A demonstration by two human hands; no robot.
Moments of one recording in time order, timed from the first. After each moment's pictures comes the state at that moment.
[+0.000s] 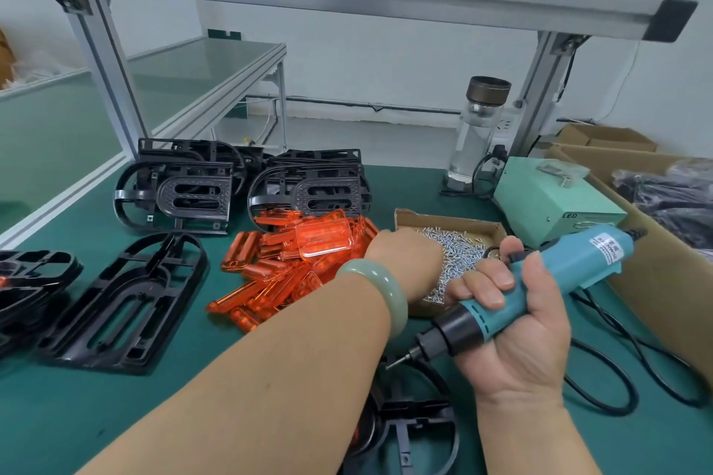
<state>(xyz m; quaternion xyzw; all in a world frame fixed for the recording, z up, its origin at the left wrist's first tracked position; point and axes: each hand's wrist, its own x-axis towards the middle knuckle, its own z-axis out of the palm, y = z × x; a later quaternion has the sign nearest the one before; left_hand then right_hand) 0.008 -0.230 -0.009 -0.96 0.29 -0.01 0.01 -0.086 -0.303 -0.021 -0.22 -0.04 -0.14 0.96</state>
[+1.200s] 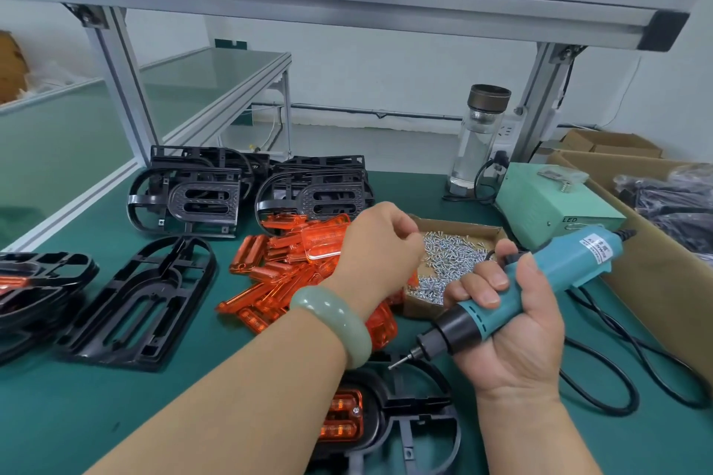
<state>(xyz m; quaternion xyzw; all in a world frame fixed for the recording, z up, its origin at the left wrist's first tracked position) -0.018 -0.194 0.006 -0.85 0.08 -0.07 -0.52 -0.085 -0.303 -0.021 -0.24 -0.02 -0.15 0.96</state>
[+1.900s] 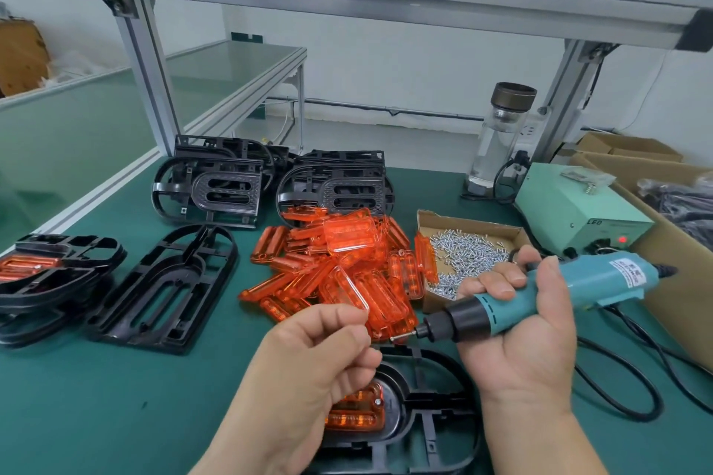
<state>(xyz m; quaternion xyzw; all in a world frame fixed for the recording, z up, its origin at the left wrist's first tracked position) -0.129 -0.117 -0.019 -0.54 -0.09 0.08 -0.83 -0.090 -0.284 -0.020 -0.22 0.01 -0.18 0.96</state>
